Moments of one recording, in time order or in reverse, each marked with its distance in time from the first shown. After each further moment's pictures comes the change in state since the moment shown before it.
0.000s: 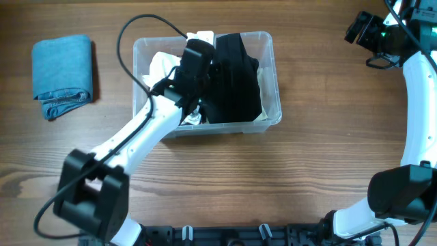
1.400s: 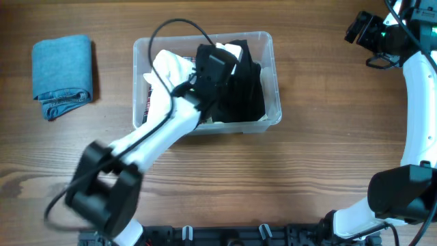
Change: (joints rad) left arm -0.103 0.019 0.031 -0.065 0.039 0.105; right arm 0.000 0.000 0.000 0.000 0.000 0.000
